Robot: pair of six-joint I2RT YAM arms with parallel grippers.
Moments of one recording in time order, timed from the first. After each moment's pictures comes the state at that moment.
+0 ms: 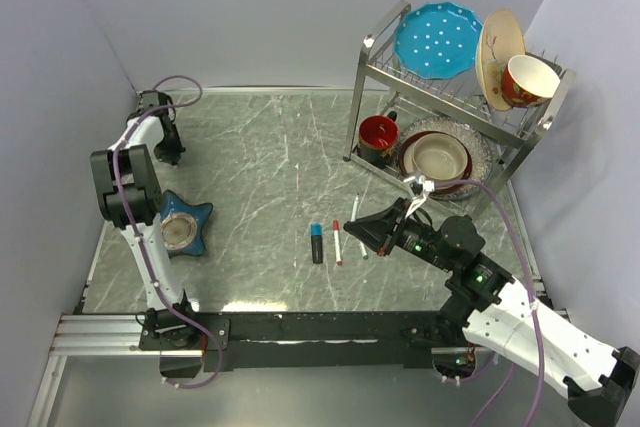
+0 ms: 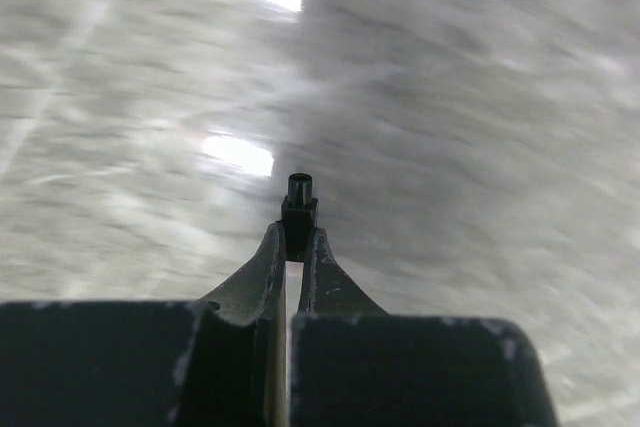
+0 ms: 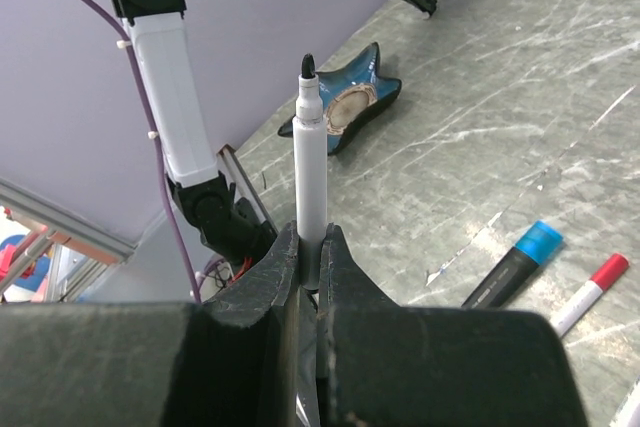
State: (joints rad) left arm 0.19 2.17 1.69 -0.60 -0.13 -0.17; right arm 0.79 0.54 0.49 0.09 -0.23 0.60
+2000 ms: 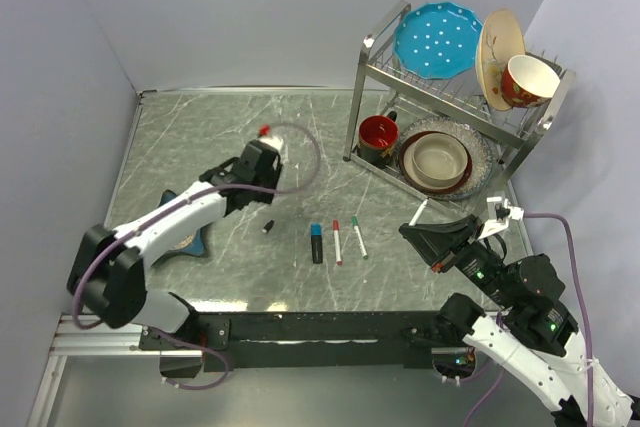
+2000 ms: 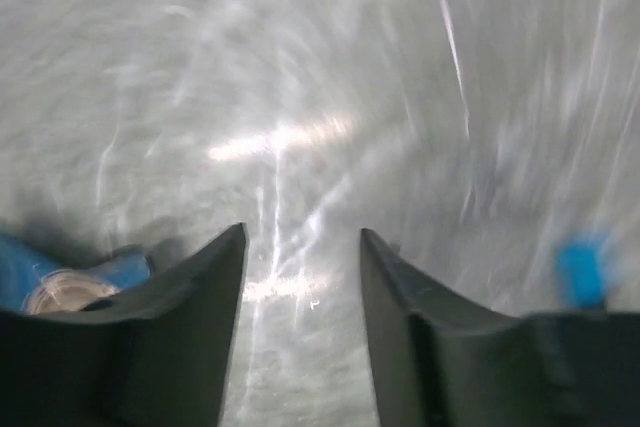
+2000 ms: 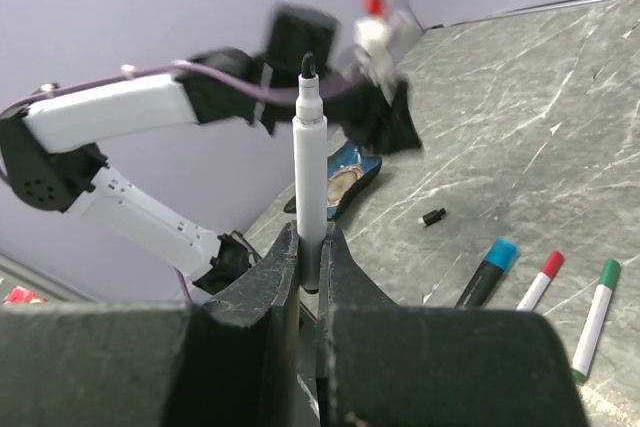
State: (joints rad) left arm -0.60 1.43 1.04 -0.47 -0.34 -0.15; right arm 0.79 0.14 0.65 -0.36 0.00 0.64
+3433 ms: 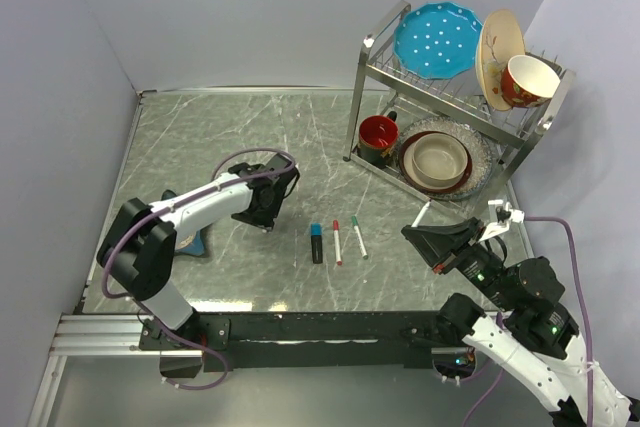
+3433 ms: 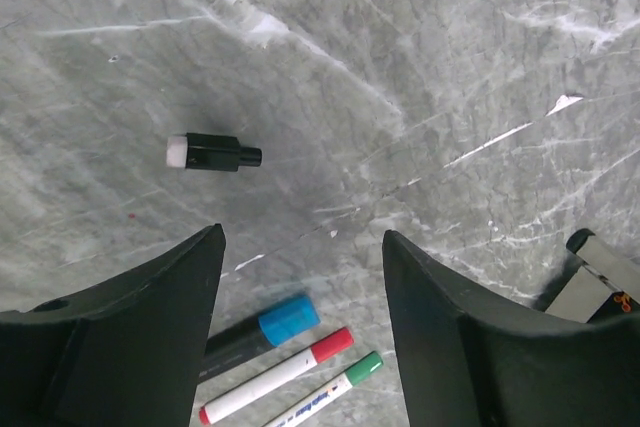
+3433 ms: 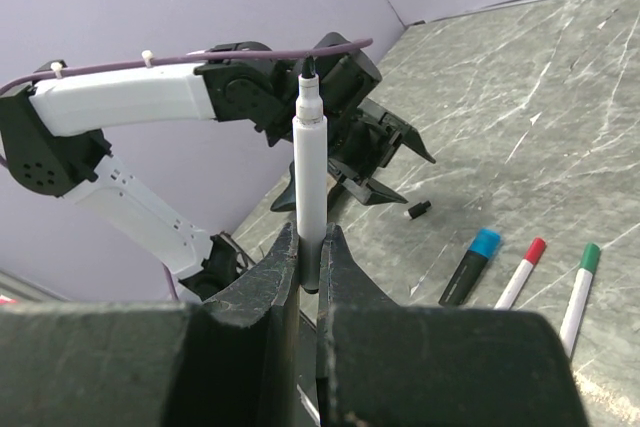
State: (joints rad) left arm -0.68 1.61 1.13 -0.84 -0.38 -1.94; right arm 0.79 0.11 0.64 -0.40 0.03 0.64
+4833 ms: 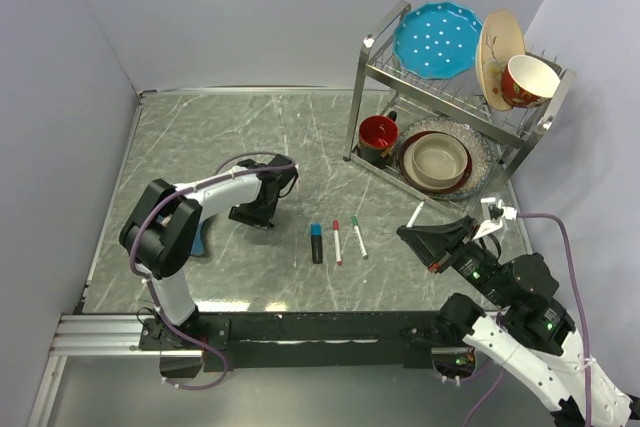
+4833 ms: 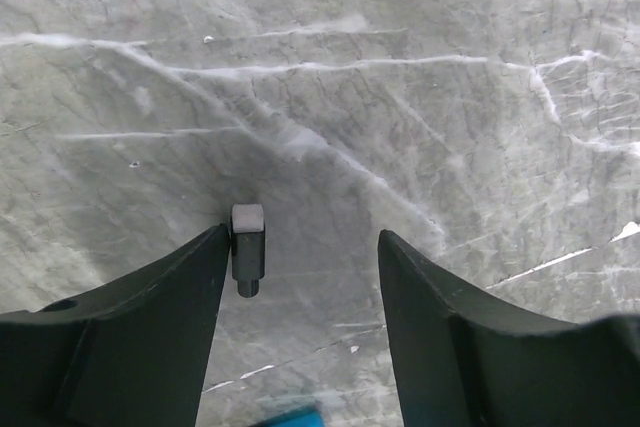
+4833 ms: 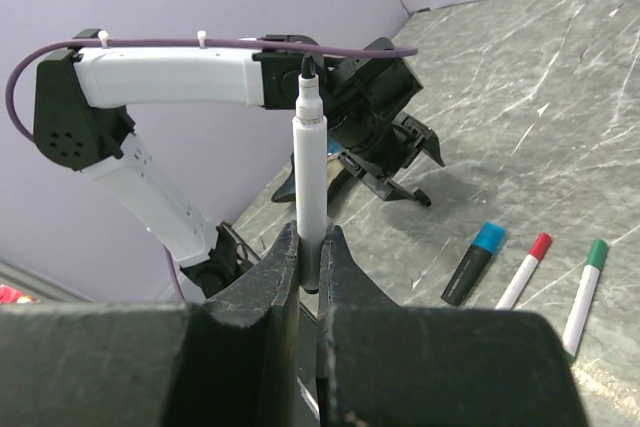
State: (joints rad) left arm -0.61 1.78 1.15 -0.84 -0.42 -1.95; right arm 0.79 0.13 0.63 -0.39 0.01 0.65
